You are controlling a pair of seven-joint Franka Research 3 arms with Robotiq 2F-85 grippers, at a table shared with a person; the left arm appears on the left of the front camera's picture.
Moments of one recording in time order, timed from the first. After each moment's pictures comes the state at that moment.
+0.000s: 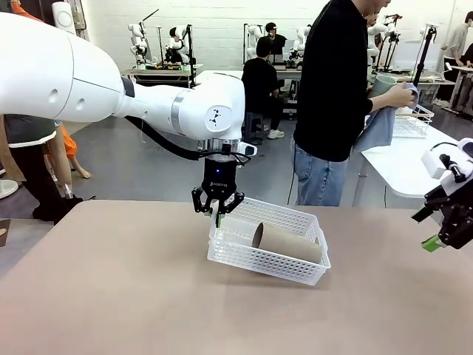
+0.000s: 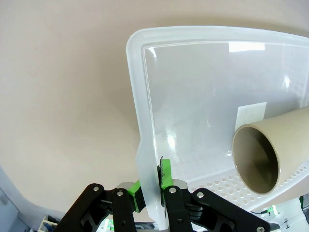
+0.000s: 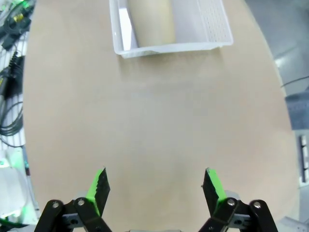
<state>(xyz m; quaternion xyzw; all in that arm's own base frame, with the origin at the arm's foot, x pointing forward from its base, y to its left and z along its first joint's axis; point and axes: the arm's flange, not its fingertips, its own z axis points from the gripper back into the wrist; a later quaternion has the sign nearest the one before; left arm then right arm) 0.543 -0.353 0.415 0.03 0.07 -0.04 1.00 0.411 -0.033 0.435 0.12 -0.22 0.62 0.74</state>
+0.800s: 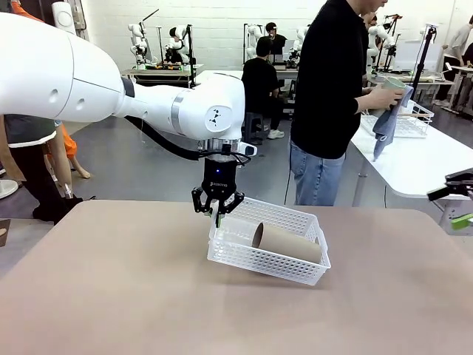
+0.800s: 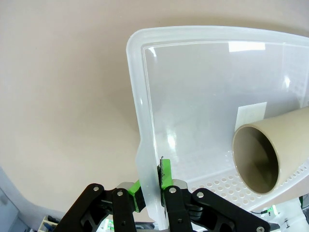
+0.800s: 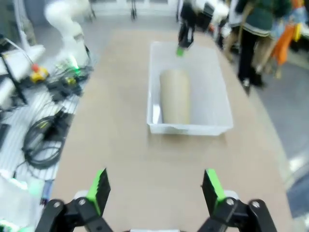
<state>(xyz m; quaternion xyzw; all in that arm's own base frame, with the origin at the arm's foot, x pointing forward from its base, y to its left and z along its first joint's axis) 0.543 -0.353 0.415 0.03 0.07 -0.04 1.00 0.426 -0.130 0.437 0.36 -0.38 0.61 0.60</state>
